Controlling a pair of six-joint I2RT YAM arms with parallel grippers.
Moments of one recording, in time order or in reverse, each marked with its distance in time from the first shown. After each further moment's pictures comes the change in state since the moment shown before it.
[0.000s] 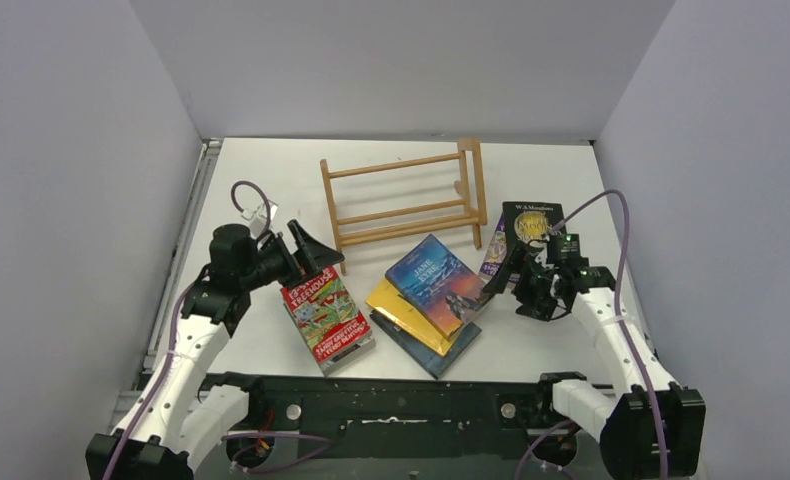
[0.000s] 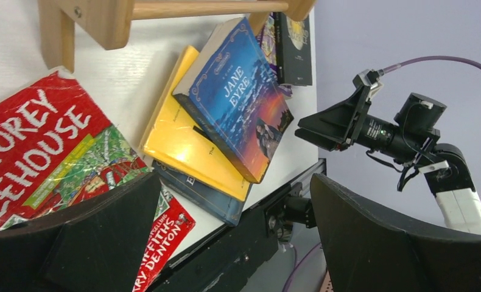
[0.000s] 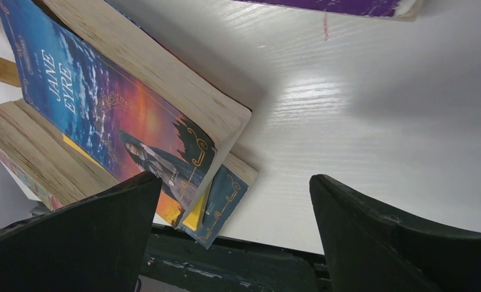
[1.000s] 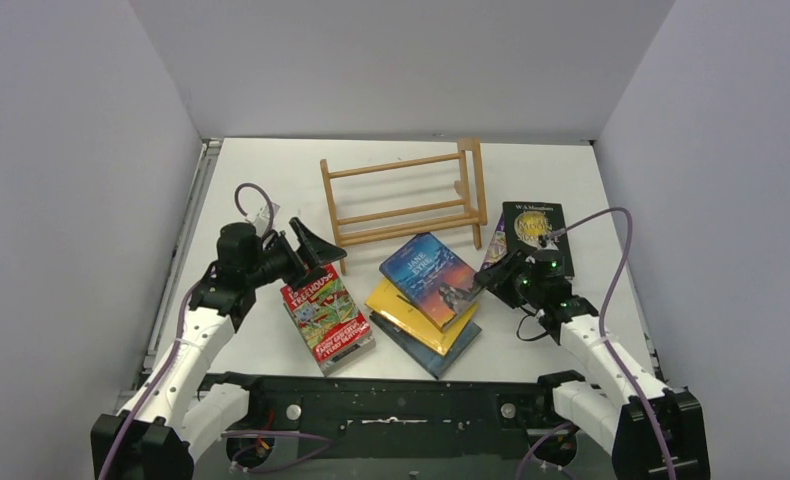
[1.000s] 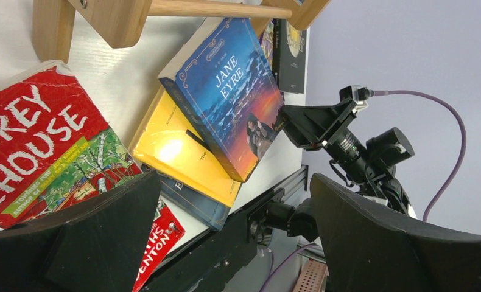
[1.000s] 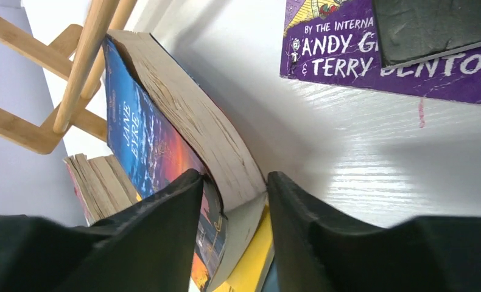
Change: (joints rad) left arm -0.002 0.063 -0.035 0.064 -0.018 -0.104; right arm 0.150 -0.040 -0.302 0.671 0.080 0.323
